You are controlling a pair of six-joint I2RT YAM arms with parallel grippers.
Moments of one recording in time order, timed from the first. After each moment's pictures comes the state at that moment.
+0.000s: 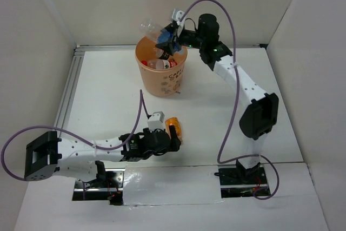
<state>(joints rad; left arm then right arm) -1.26 1.23 0.69 -0.27 -0.48 -1.16 0.44 1.78 1.80 -0.01 -0.78 -0.37</state>
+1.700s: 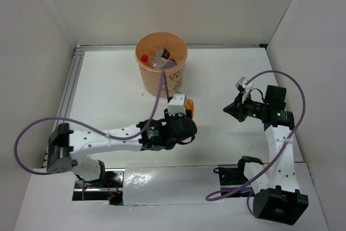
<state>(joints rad) -1.30 1.53 1.22 -0.57 -0.73 -1.03 -0.22 0.87 0.88 -0.82 -1.00 -0.63</state>
